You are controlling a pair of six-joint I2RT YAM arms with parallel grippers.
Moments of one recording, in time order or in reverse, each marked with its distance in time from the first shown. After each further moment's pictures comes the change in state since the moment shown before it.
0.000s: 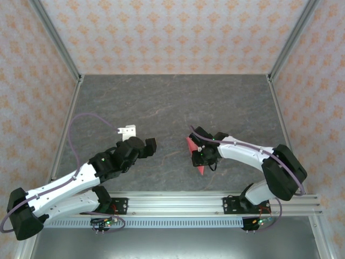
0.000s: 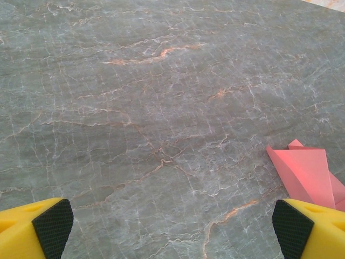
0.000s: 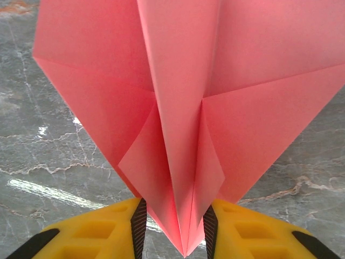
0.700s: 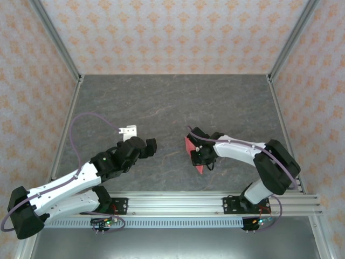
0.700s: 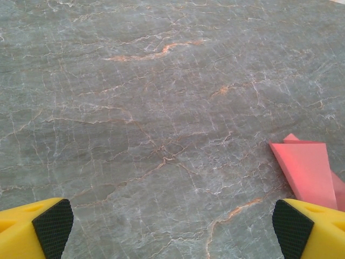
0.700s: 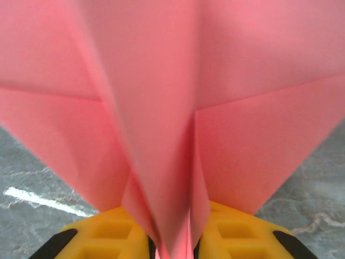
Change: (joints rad) left arm 0.000 0.017 0.000 0.000 0.000 0.000; right arm 0.000 0.087 0.002 0.072 0.019 0.016
